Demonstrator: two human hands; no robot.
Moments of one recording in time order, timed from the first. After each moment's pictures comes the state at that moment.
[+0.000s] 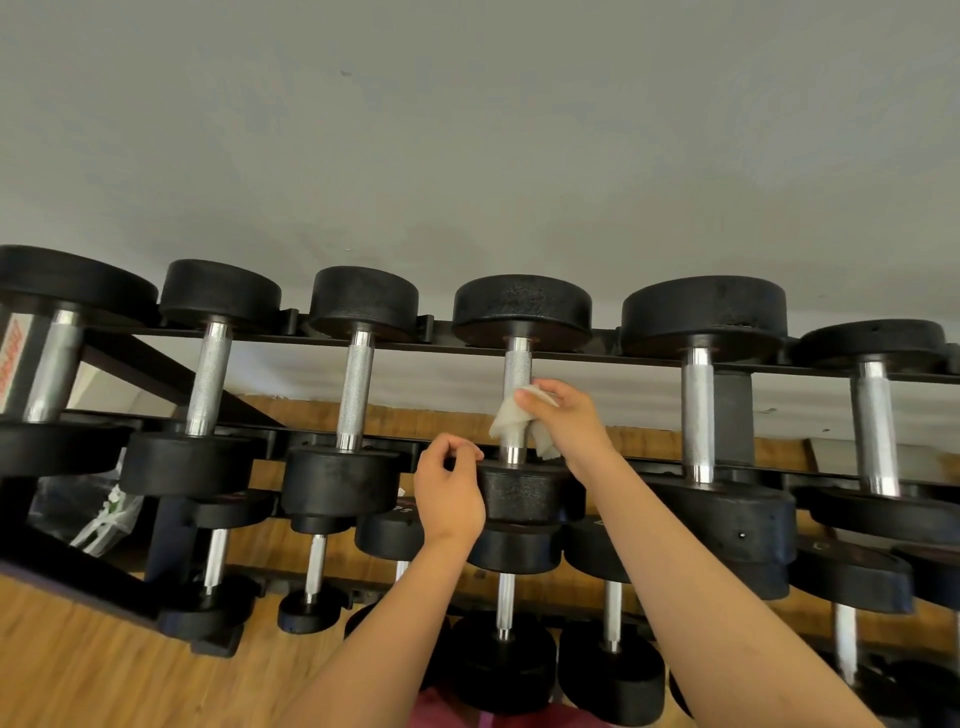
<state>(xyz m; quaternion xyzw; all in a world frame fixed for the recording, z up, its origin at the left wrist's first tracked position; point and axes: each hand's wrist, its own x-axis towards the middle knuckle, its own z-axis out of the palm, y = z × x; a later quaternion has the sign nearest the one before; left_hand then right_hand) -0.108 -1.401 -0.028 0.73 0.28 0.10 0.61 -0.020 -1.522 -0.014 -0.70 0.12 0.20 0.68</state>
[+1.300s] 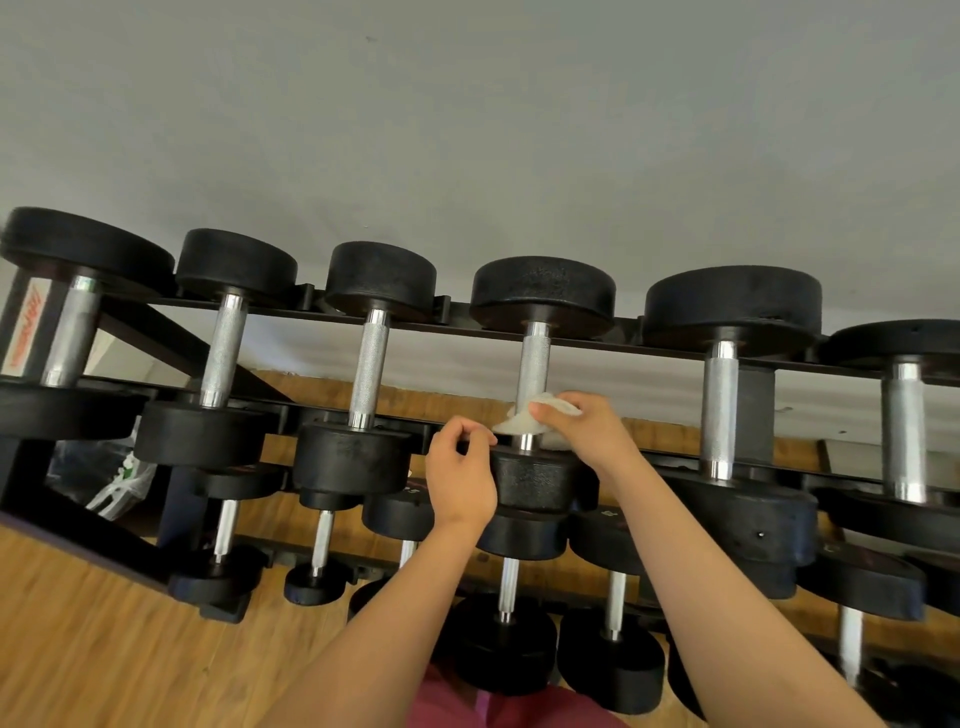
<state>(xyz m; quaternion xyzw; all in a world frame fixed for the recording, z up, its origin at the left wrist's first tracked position) -0.107 -1.399 -0.033 0.73 0.28 0.10 0.62 -0.032 -1.532 -0.015 -0.80 0.05 0.24 0.54</state>
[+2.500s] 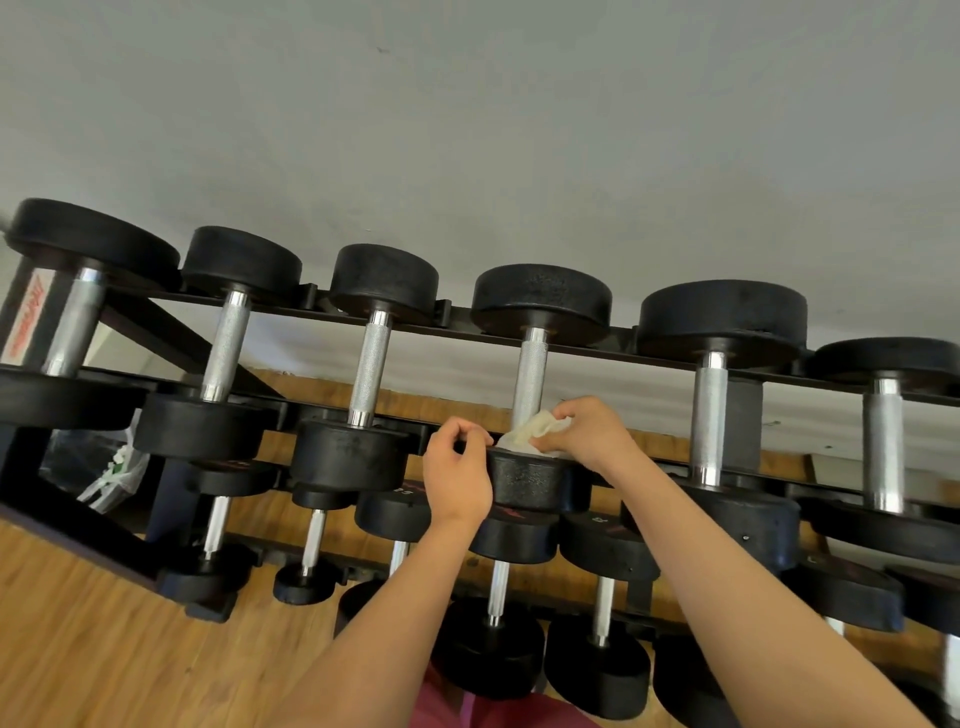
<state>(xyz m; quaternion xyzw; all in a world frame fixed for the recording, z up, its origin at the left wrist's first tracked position) -0.107 -1.400 -0.036 0.73 0.27 0.11 0.61 -0.032 -1.536 0.008 -0.88 0.00 0.28 0.39</state>
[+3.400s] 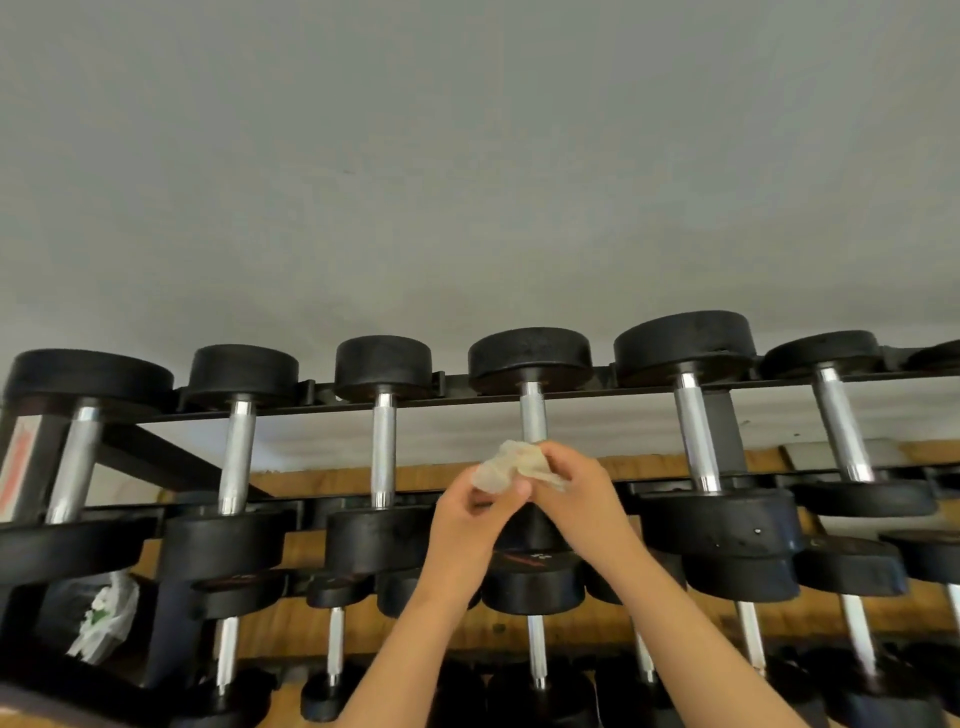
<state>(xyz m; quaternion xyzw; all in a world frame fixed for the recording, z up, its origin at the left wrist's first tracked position) -0.133 -1.356 0.057 0.70 0.10 -0.07 0.71 -0.098 -1.492 0.047 -0.78 -0.02 0.09 0.62</state>
